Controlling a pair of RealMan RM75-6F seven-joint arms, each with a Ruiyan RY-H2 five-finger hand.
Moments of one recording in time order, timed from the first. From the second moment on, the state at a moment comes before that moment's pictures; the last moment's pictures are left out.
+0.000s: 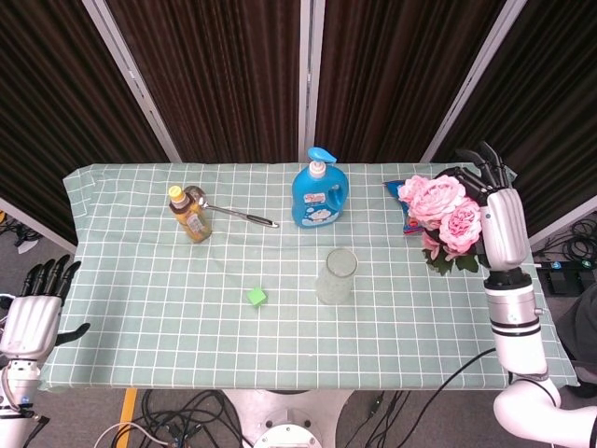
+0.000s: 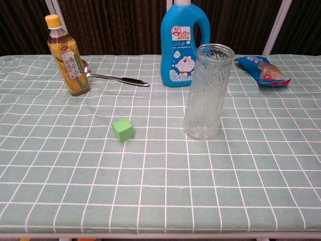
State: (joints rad) left arm -0.12 -1.18 -0.05 -1.60 1.45 1.46 0.19; right arm 0.48 -1.13 0.48 -1.92 -1.33 1.39 0.14
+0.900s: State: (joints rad) left arm -0.11 -1.20 -0.05 -1.54 1.44 1.46 0.14; right arm 0.60 -1.48 0.50 -1.74 -1.43 1.50 0.67
